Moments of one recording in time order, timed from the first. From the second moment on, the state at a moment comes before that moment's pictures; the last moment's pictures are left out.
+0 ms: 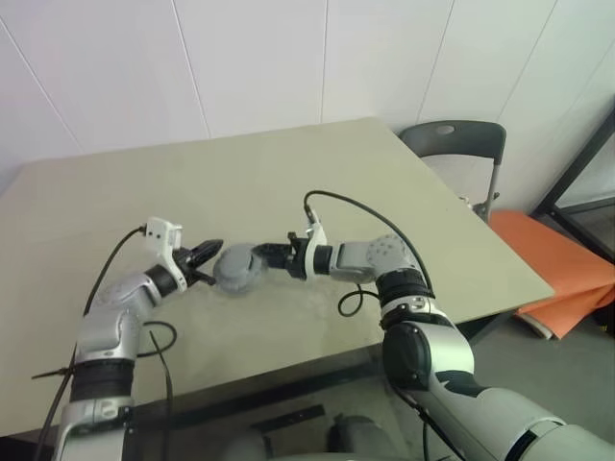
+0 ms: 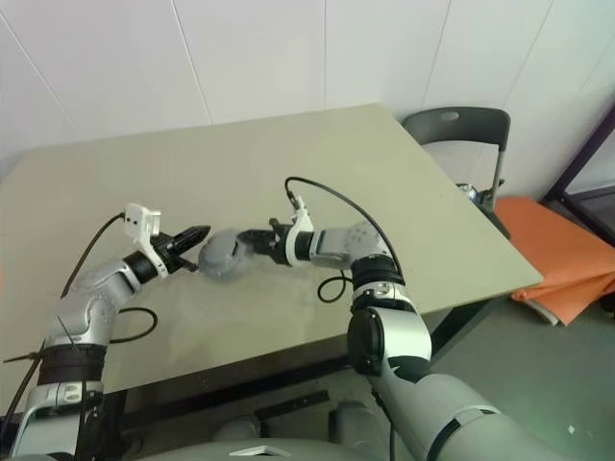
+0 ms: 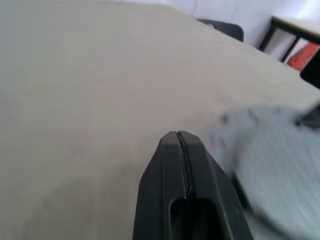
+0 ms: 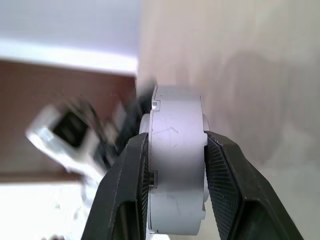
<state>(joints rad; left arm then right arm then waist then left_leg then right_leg) -0.24 0.42 0.29 0.10 -0.51 0.52 -0.68 -0.99 0.12 -0.47 0.86 0.68 1.14 0.32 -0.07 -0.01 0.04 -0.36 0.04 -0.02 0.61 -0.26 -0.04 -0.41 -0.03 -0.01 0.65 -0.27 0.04</state>
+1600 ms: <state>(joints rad) -0.25 0.12 0.53 0.16 -1.47 0.81 -0.13 -1.02 0.13 -0.35 0.90 0.73 1.00 0.41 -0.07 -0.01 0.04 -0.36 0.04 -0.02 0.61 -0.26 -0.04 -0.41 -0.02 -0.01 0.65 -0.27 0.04</state>
